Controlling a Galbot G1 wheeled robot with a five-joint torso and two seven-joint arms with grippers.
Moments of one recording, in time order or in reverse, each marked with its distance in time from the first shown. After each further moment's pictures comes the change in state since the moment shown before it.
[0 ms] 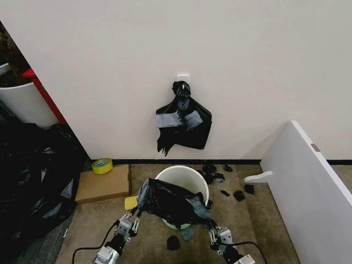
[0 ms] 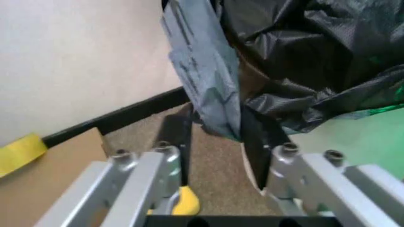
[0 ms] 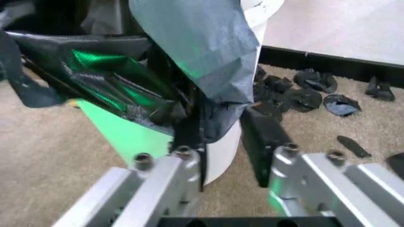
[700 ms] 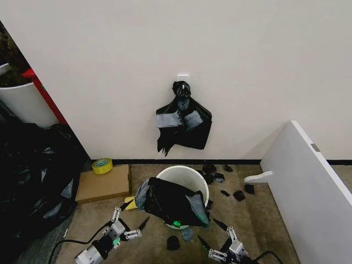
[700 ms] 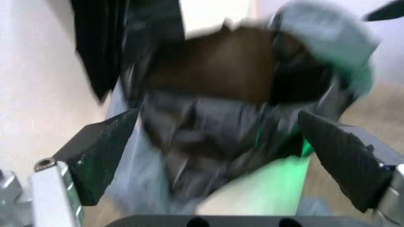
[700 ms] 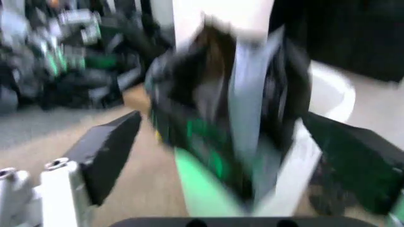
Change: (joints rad) left arm 0.064 0.131 -0.092 -0.119 -0.102 -0.151 0.368; right arm -0.043 -0.090 0.144 -0.034 0.066 0.367 -0.492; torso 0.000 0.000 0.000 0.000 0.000
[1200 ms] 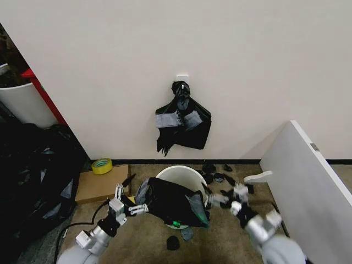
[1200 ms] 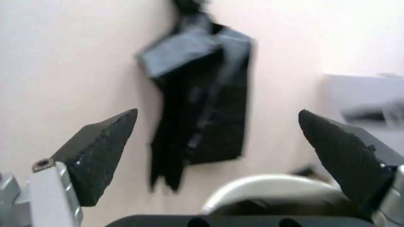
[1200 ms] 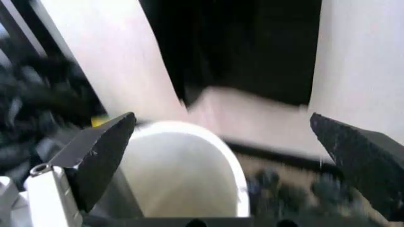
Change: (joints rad) left arm -0.110 -0.138 -0.015 -0.103 -0.205 0.034 -0.106; right arm 0.382 -0.081 -0.070 0.163 0.385 -0.618 0.335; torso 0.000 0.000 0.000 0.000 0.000
